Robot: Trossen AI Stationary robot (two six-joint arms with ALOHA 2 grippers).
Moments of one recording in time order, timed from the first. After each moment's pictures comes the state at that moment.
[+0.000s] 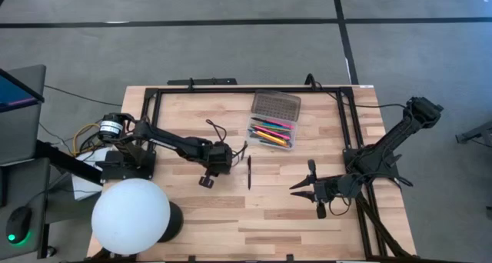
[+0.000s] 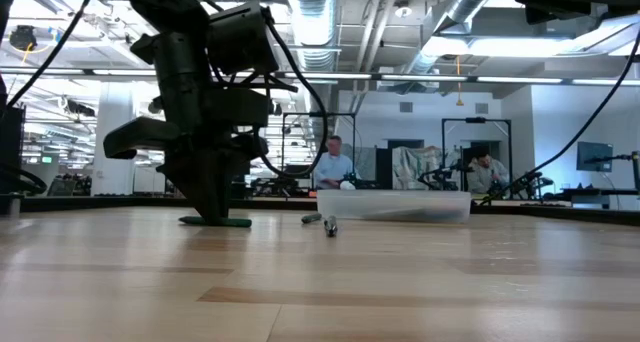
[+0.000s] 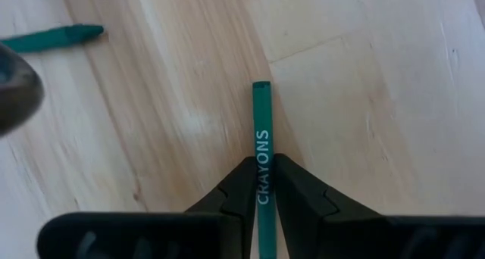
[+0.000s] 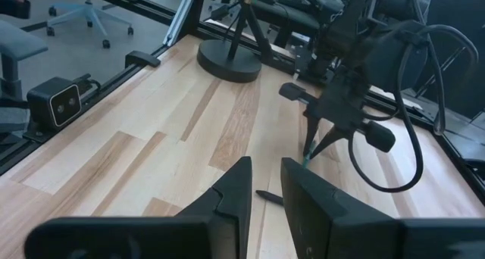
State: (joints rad) left arm -0.04 1.74 0.87 -0.40 0.03 0.32; right arm 0.73 1.11 0.48 0.26 0.58 -0.16
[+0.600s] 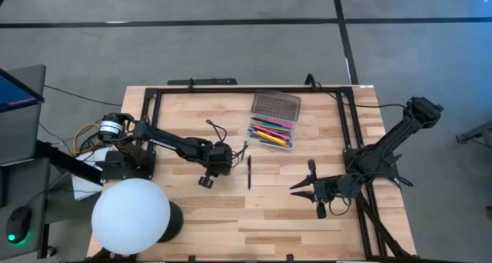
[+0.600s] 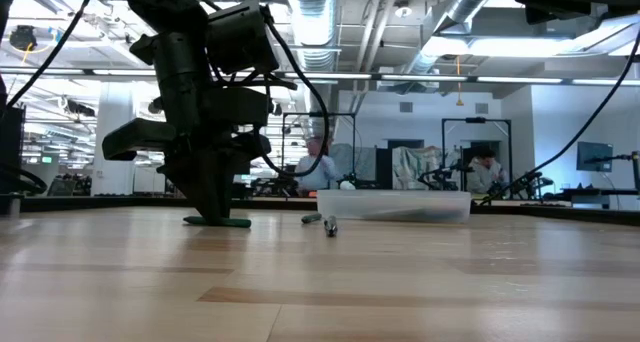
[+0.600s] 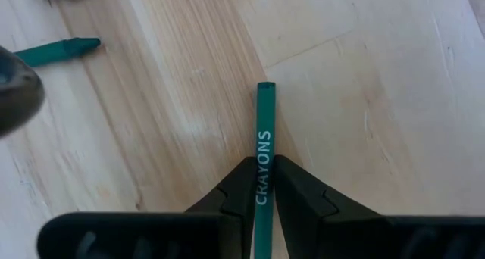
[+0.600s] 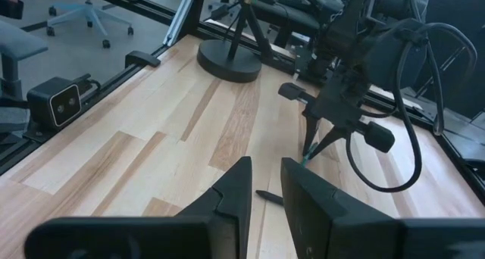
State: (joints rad) left arm -0.05 1.74 0.87 -0.35 0.04 0.36; right arm 0.73 1.11 0.48 0.26 0.58 -0.16
